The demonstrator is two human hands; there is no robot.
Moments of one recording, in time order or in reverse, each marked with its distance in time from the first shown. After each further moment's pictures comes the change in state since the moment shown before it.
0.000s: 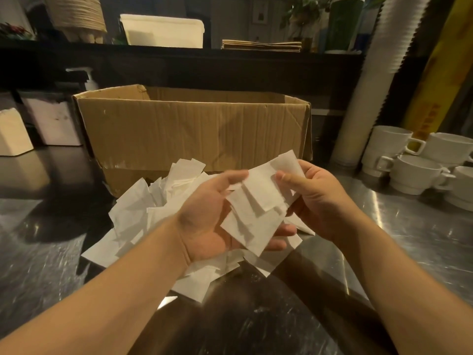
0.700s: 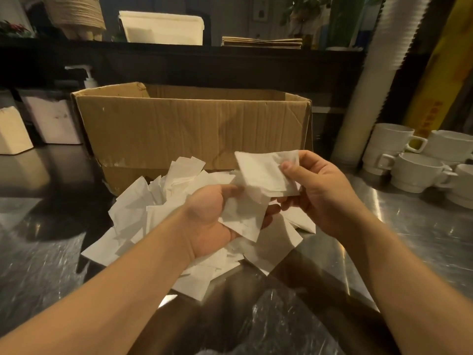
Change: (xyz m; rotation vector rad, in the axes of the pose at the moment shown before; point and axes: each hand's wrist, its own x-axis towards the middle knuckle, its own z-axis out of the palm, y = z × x) left_hand 0.013 -0.006 -0.010 -0.065 0.281 0.137; right_hand -0.005 -0.008 0.000 -0.008 -0.004 -0.084
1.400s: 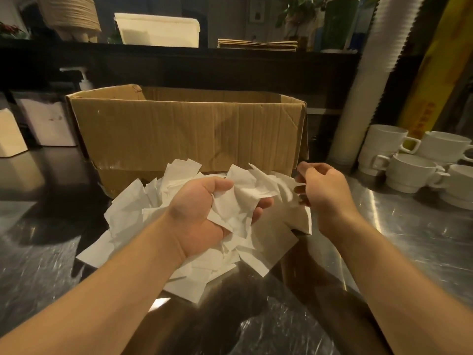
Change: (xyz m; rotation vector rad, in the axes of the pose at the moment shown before) left_hand -0.011 0.010 0.001 0.009 0.036 0.007; right_hand 0.020 0.019 -0.009 -0.300 0.539 0.066
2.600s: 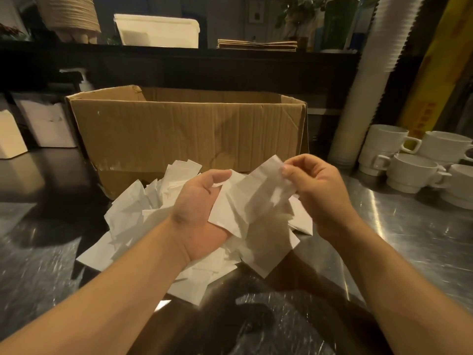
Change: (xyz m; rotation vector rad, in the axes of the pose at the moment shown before) left_hand 0.006 -0.004 0.000 -0.111 -0.135 0.017; right_hand -0.019 -0.005 0.000 -0.004 -0.282 -0.322
